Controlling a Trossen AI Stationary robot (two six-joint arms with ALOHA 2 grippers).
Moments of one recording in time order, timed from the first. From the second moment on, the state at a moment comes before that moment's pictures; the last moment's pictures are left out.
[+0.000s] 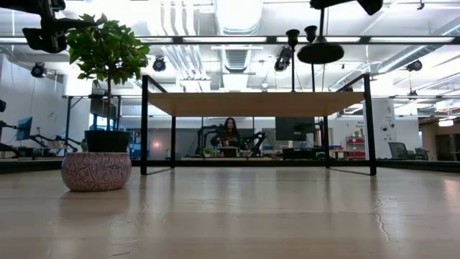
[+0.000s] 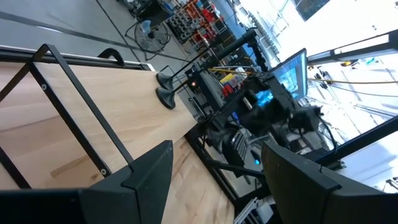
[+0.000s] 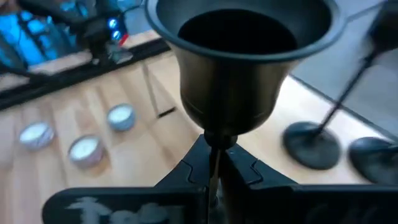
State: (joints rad) left arm 0.45 0.20 0.63 -0.54 0.19 -0.89; right arm 0.42 1.16 1.07 -0.61 0.81 0.65
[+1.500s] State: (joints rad) left arm 0.45 0.20 0.63 -0.54 0.19 -0.89; right arm 0.02 1.00 0.94 -0.61 0.58 0.44
